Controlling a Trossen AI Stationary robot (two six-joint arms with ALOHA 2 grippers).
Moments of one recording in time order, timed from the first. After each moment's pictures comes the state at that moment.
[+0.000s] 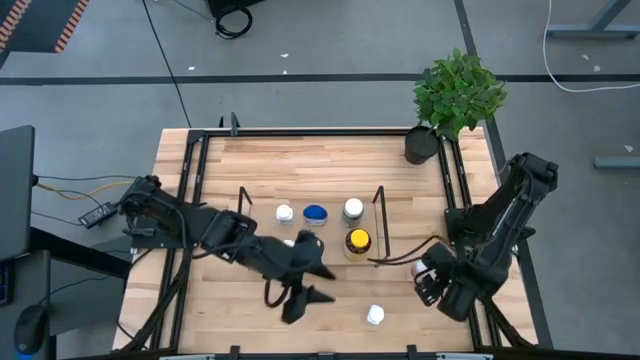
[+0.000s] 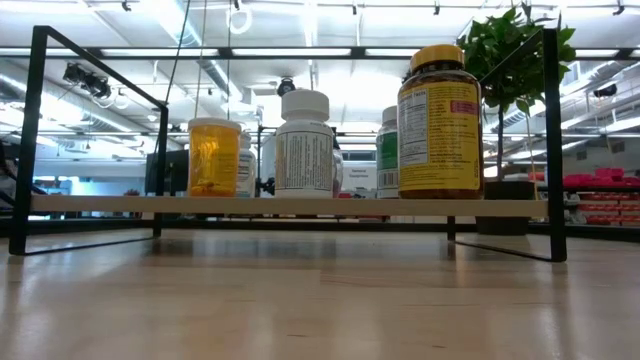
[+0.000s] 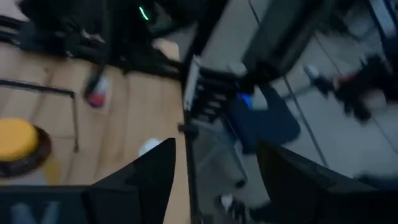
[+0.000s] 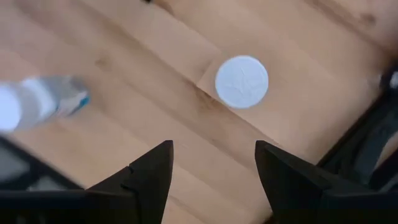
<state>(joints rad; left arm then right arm) -0.48 1.72 1.89 -0.60 -0.12 -0.54 0.96 1.41 1.11 -1.21 0.17 1.96</state>
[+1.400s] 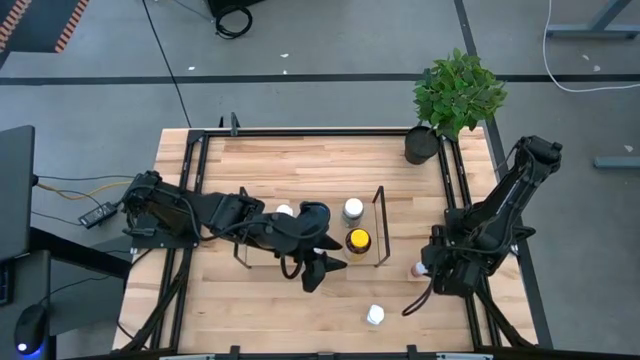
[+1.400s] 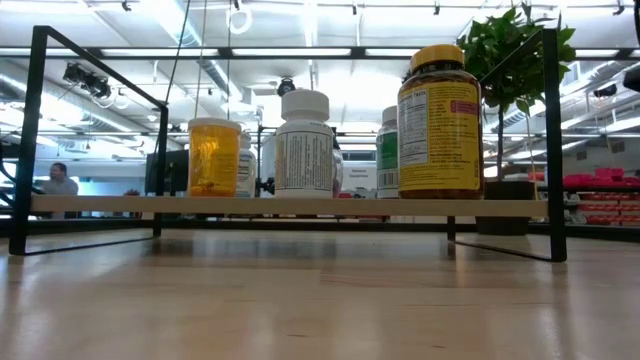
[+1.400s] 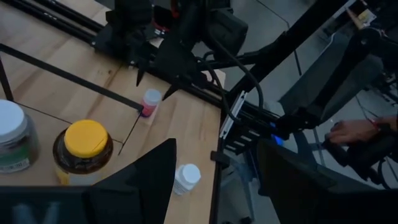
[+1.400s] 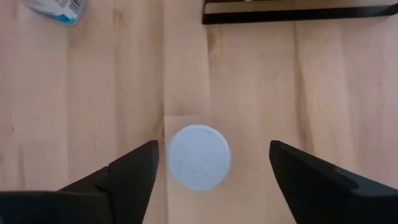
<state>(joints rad) -0.37 1.72 1.89 -0.62 -0.21 -0.70 0.95 1.15 0.72 -0.93 0.37 0.99</state>
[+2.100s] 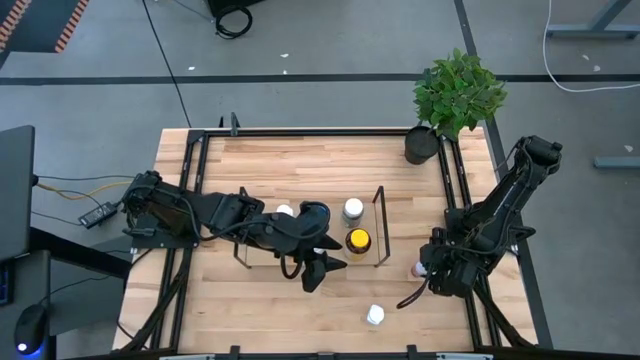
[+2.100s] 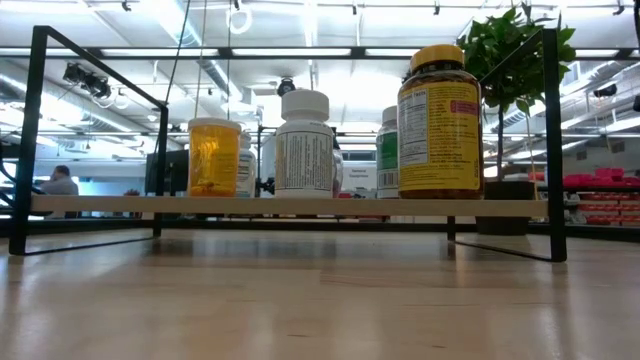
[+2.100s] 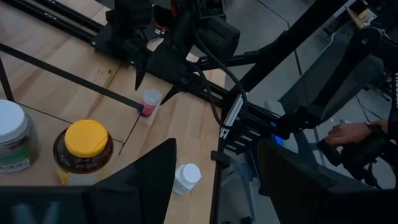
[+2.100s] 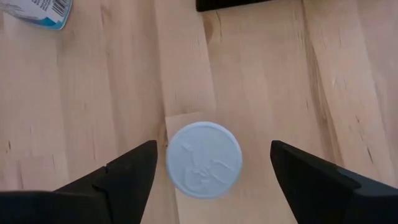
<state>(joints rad) -0.37 1.72 1.89 -0.62 -0.21 -0.70 0.95 1.15 0.64 -0.83 0.36 1.10</state>
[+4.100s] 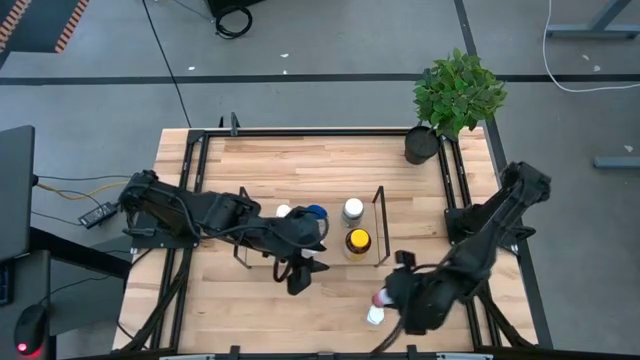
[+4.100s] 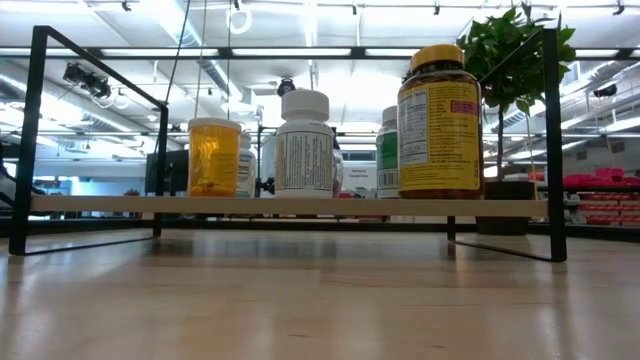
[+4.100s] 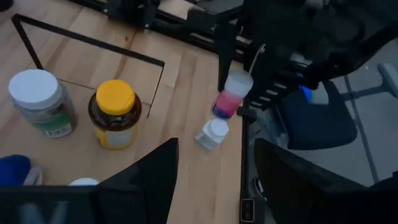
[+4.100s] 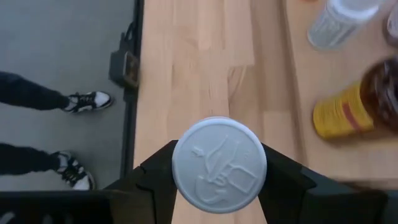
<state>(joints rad) -0.38 1.69 1.89 -0.82 -0.18 -0.59 0.79 1.58 1.42 -0.89 0.34 0.76</state>
